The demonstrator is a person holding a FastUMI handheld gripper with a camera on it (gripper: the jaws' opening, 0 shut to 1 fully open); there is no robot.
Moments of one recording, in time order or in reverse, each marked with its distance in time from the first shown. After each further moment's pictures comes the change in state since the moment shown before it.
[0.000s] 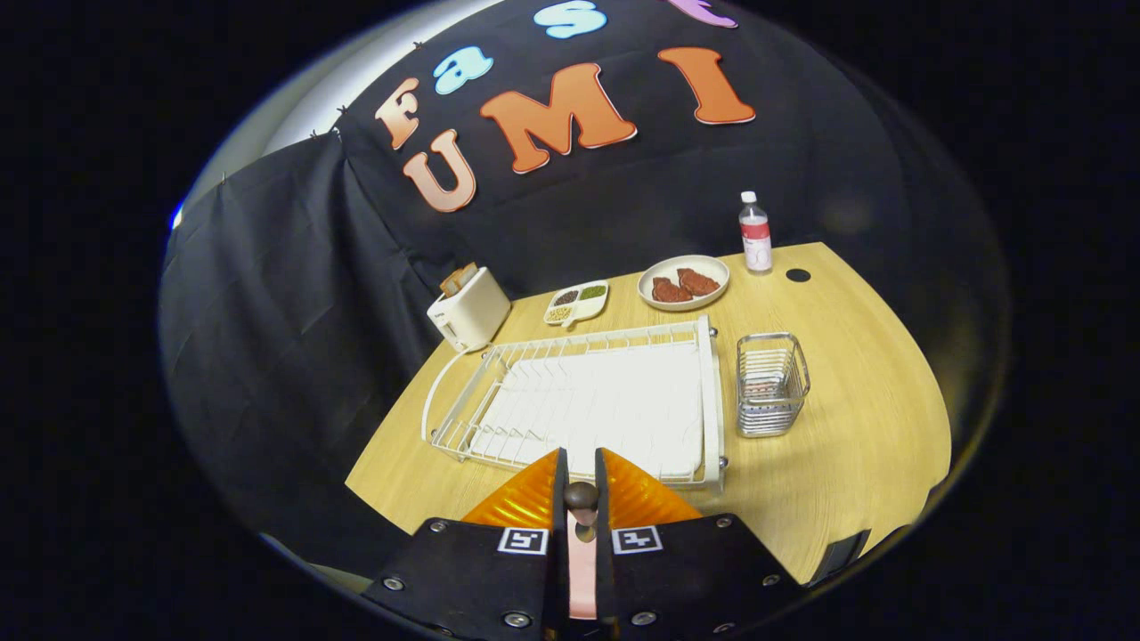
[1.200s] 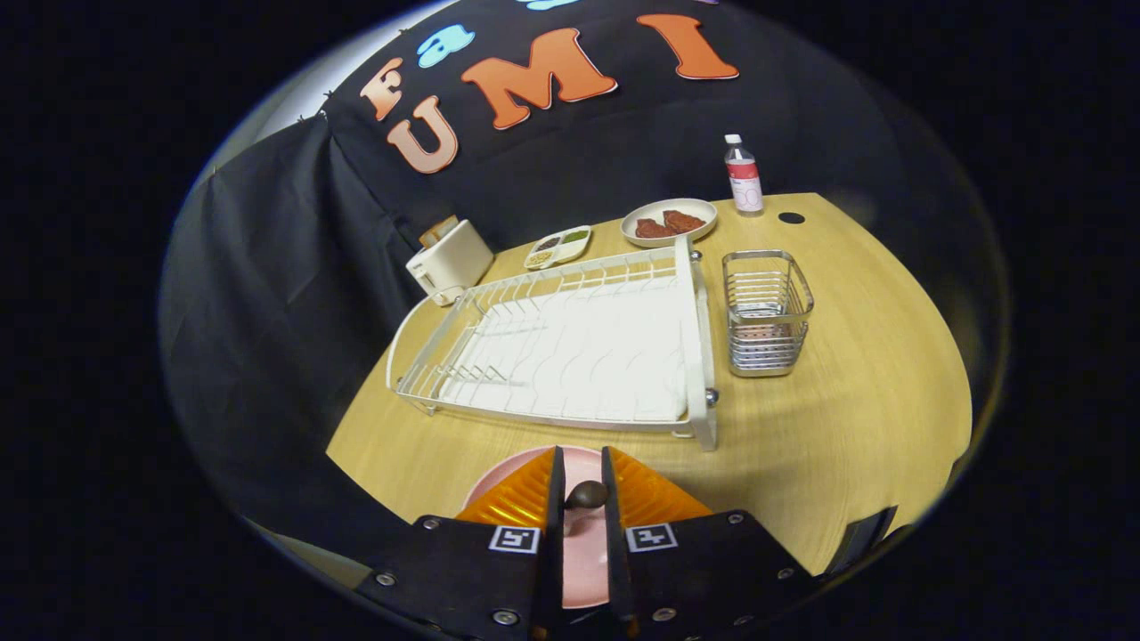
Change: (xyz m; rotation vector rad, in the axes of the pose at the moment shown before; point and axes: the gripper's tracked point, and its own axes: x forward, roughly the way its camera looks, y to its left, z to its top) arm 0.020 -0.048 -0.067 -0.009 0.109 -0.041
